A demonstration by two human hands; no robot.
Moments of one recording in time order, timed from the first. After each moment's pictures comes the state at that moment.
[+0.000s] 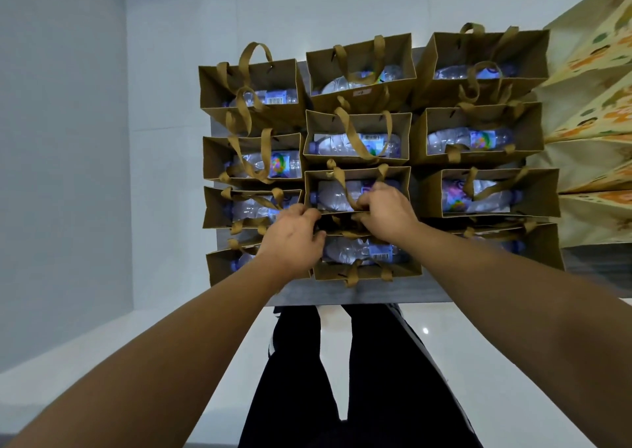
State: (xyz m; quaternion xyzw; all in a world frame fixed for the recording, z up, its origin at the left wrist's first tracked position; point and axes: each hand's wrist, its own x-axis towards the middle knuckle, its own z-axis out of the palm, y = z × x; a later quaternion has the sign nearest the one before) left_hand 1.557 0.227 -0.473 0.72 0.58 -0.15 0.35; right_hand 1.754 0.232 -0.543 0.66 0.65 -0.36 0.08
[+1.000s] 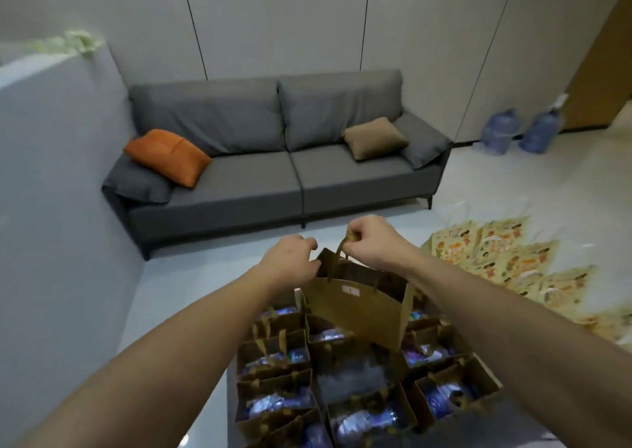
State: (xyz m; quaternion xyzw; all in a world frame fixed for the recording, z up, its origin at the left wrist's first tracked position) left_hand 1.537 0.329 -0.177 0.86 0.48 0.04 0.17; right_hand 1.699 0.253 -0.126 0.73 0.59 -0.25 -0.25
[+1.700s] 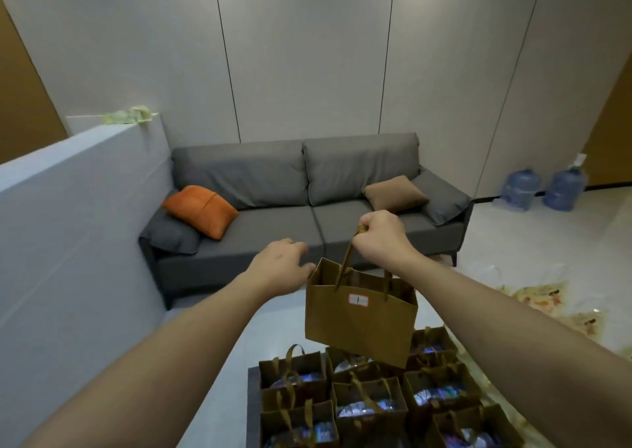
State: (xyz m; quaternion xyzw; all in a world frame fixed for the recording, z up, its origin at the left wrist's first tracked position) left_hand 1.477 0.394 -0.079 0.86 0.49 0.11 0.09; right_hand 1.666 0.328 -0.038 0.73 0.58 -0.12 -0.35
